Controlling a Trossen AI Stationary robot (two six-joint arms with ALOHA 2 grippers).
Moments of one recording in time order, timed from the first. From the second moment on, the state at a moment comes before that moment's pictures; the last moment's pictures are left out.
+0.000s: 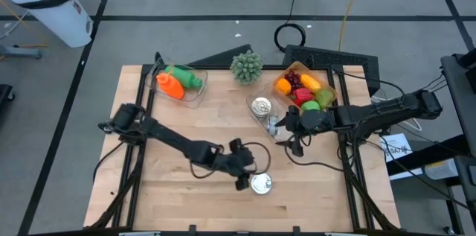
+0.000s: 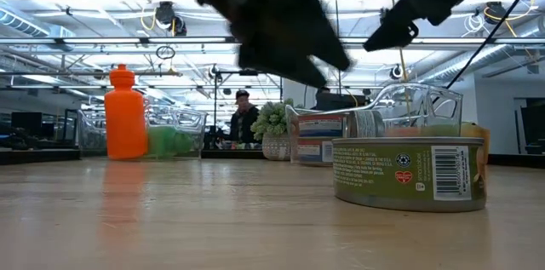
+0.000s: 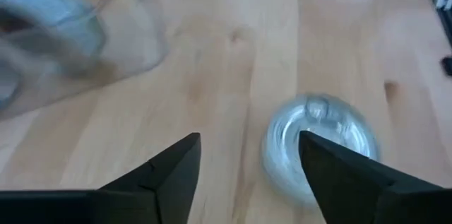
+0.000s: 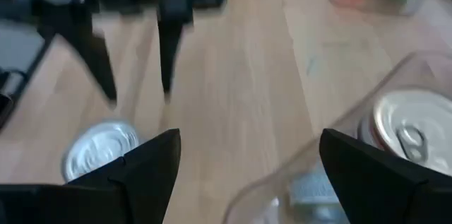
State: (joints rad) left arm -0.34 1.92 1.27 -0.06 -0.31 -0.39; right arm 0.13 1.04 0.69 -0.23 0.06 0.14
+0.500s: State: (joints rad) left arm -0.33 2.06 1.35 -0.28 -0.39 -0.43; right arm 0.19 1.04 0.69 -0.16 0.06 0.14
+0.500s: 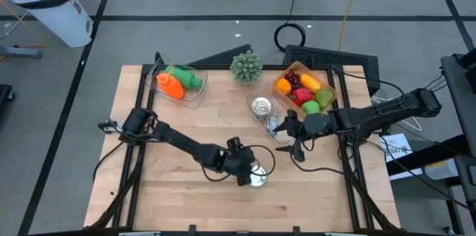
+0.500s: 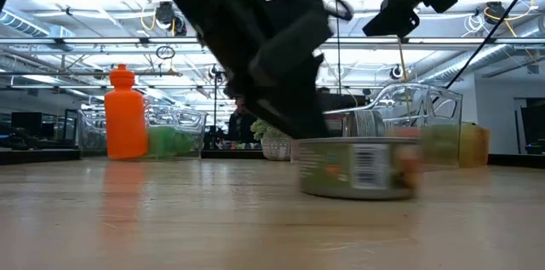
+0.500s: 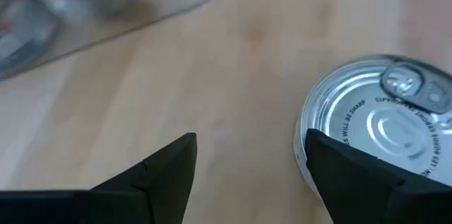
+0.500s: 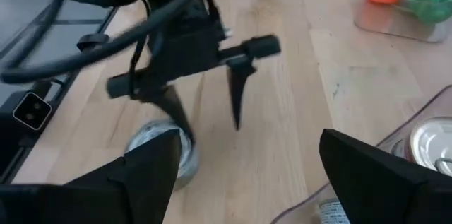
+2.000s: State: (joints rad) left arm -0.32 2.06 1.26 -0.41 -0.41 -0.72; right arm 0.23 1.62 0.70 0.29 0.06 0.13
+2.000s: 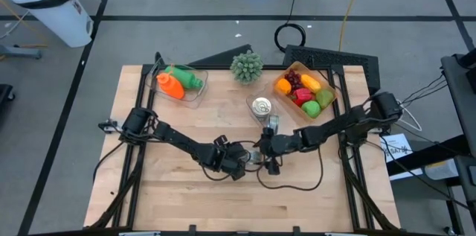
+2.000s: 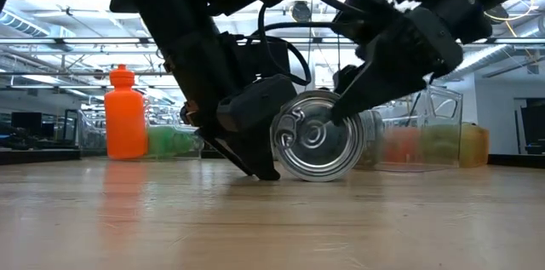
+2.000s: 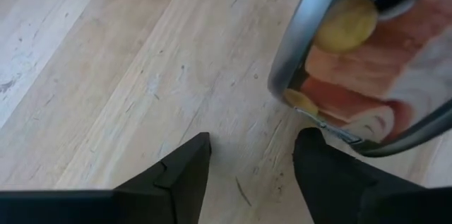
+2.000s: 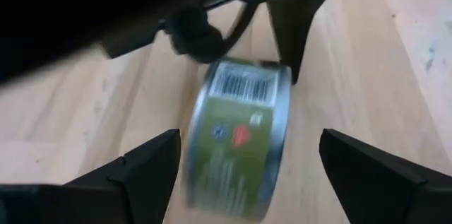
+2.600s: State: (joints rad) left arm -0.32 2.06 1.26 -0.39 -0.43 -0.70; right arm 0.23 1.43 0.70 0.12 0.05 0.11
